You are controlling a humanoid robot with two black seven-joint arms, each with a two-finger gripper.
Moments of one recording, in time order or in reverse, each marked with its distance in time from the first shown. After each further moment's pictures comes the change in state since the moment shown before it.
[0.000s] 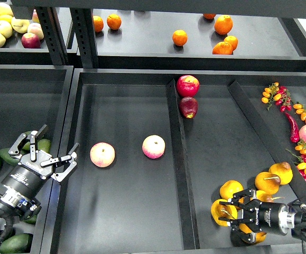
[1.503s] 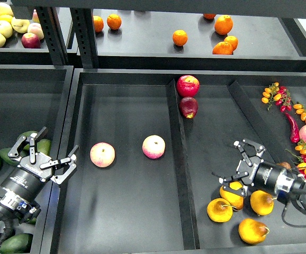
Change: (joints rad) left arm 0.028 0.000 0.002 -0.010 0.000 0.000 0.000; right arm -0.006 0.183 0.477 0.049 0.042 -0.017 0.000
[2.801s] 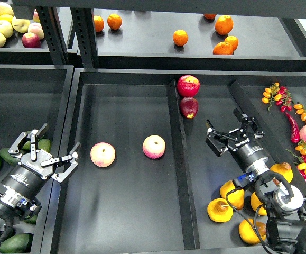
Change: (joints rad) left arm -0.005 0.000 0.005 0.113 0.001 0.000 0.000; right arm -0.163 0.439 0.459 -0.171 0.037 -0.015 0.000
